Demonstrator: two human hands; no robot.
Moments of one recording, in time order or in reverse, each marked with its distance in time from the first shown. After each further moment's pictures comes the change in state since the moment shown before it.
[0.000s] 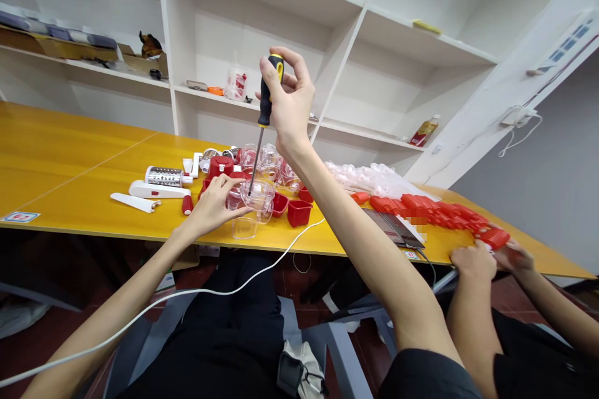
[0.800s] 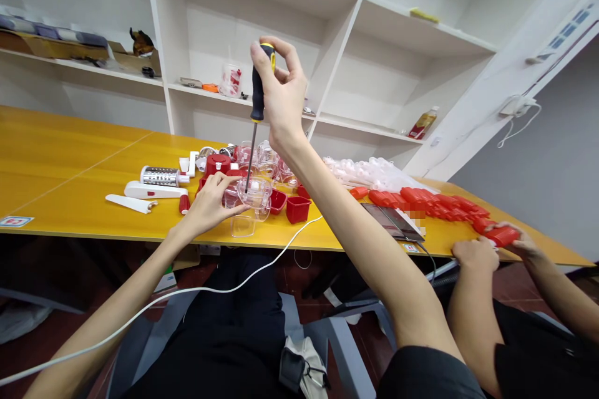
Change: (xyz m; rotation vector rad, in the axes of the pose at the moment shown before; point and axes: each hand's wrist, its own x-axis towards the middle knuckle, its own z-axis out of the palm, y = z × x) left_hand 0.001 -0.001 0.001 -0.007 0.010 0.018; right_hand -0.002 -0.013 0.004 -0.031 0.024 0.072
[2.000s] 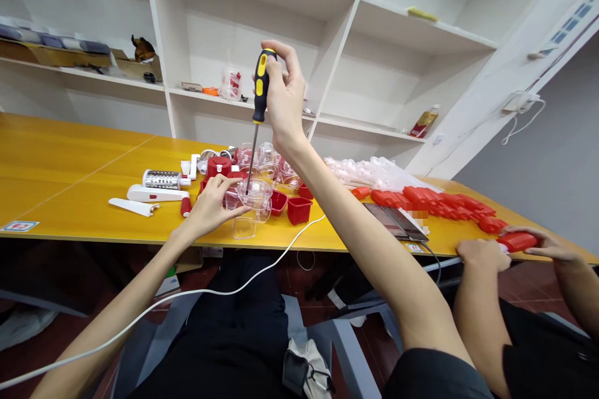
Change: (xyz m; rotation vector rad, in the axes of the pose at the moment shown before) left_hand 0.001 -0.002 0.003 0.009 0.024 0.012; right_hand -0.002 0.000 -0.005 0.255 0.024 -0.015
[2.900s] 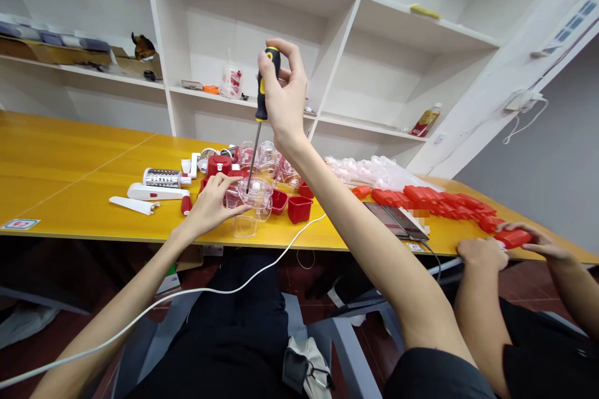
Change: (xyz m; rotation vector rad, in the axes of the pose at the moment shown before) left_hand 0.000 -0.001 0.000 -0.004 0.004 0.006; right_hand 0.000 0.002 -0.001 -0.020 0.034 -0.048
